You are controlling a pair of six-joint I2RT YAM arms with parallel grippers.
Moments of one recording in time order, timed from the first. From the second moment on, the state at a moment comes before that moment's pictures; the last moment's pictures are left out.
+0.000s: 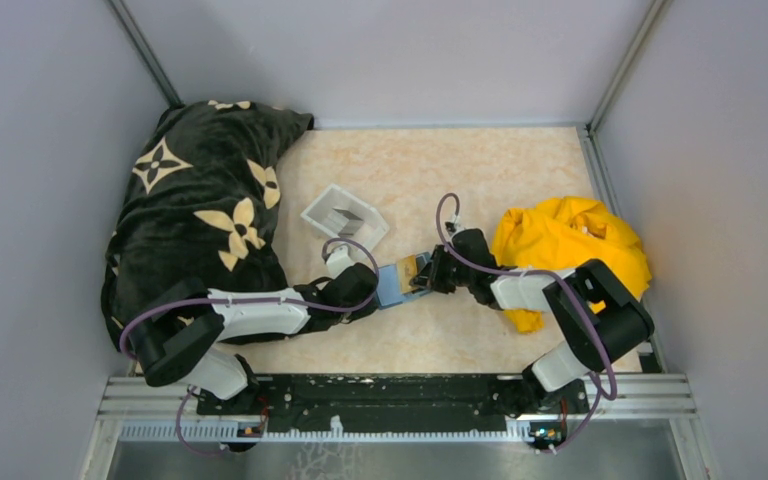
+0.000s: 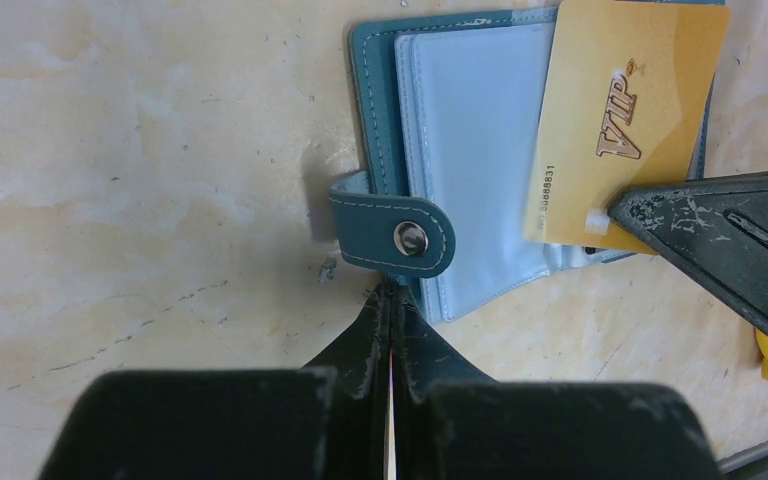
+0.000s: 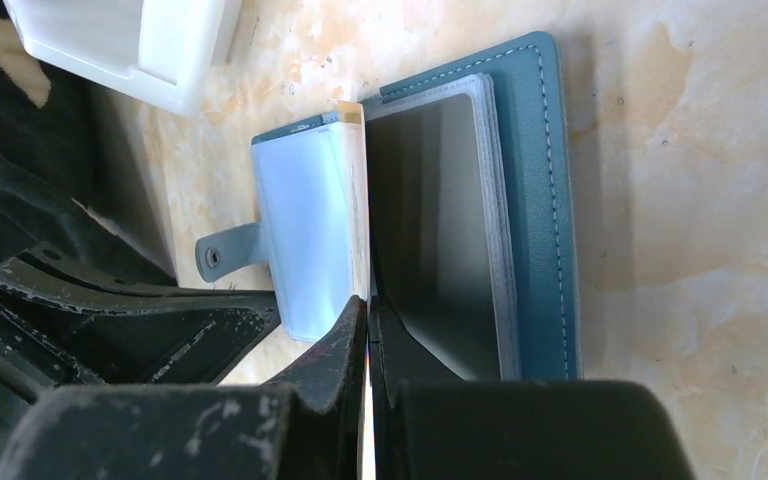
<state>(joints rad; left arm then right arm) -0.99 1.49 0.60 0.00 -0.36 -1.16 0.55 1.51 0.50 0.34 -0.32 0.81</state>
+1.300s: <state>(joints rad) -0.98 1.51 0.61 0.02 -0.39 -1.13 0.55 1.53 0.53 0.28 -0.40 0.71</state>
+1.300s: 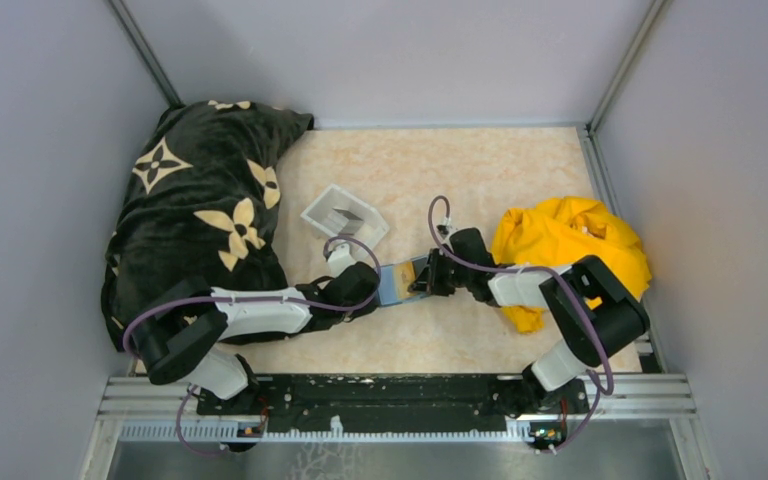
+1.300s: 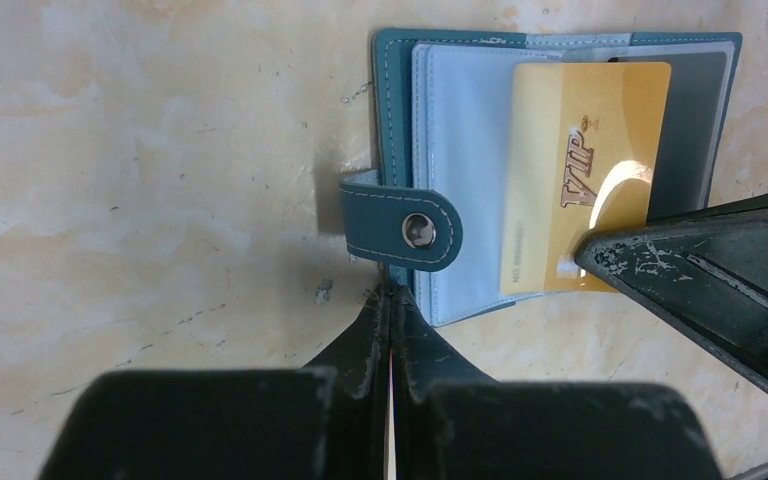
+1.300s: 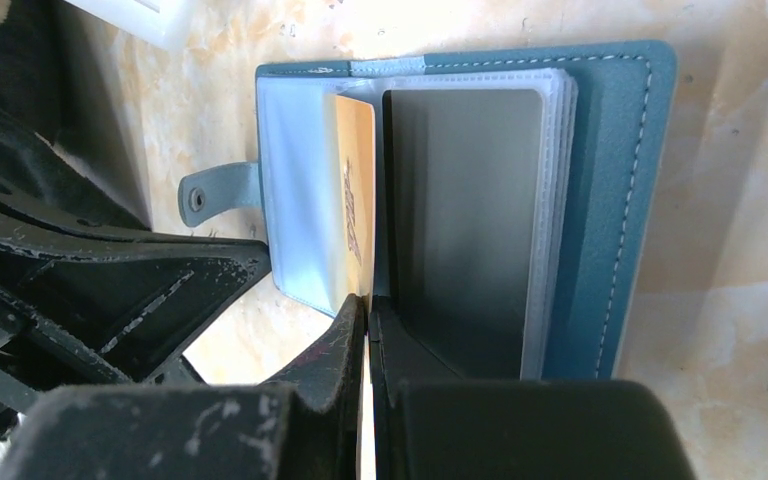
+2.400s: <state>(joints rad) -0.97 1.53 0.62 0.08 -0.38 -1.11 0.59 1.50 0.69 -0.08 -0.28 0.50</state>
